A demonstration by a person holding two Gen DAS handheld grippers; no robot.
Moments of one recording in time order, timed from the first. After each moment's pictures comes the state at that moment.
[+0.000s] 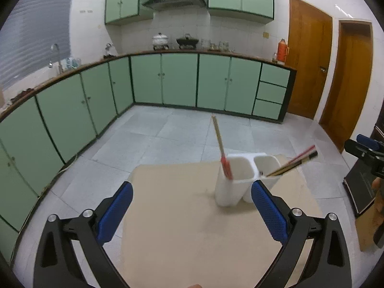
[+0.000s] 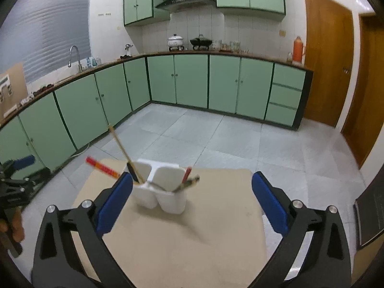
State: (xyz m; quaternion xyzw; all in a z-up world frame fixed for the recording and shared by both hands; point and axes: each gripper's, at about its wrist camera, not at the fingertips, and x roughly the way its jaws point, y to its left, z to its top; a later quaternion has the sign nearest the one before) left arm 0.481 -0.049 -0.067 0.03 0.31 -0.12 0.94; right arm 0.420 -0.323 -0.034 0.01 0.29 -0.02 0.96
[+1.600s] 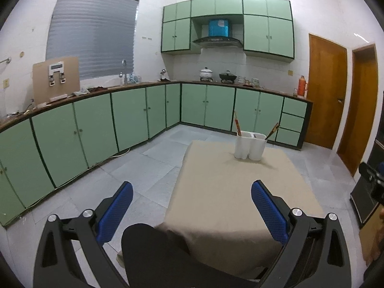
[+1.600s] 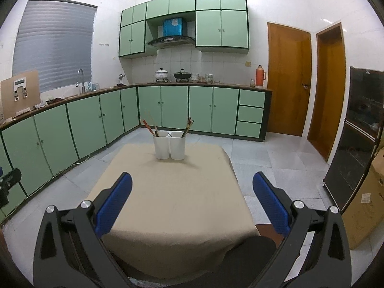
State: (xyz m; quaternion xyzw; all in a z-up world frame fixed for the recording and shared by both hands) left arm 0.030 0.043 -0.037 -0.02 0.21 0.01 0.98; right arm -0.019 -0.208 -0.019 0.00 0.19 -0.09 0.98
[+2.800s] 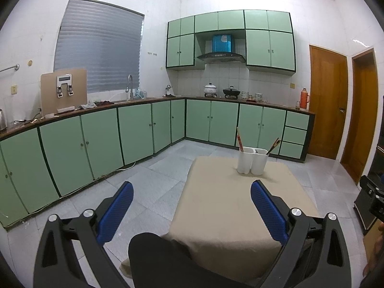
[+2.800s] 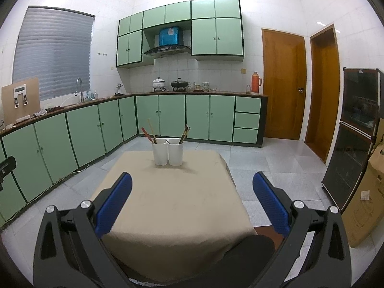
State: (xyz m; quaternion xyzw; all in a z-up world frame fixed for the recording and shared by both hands) left arm 0.002 0.040 -0.027 -0.01 0.17 0.02 0.99; right arm -0.045 -0.213 -0.024 0.01 0.16 -0.10 0.98
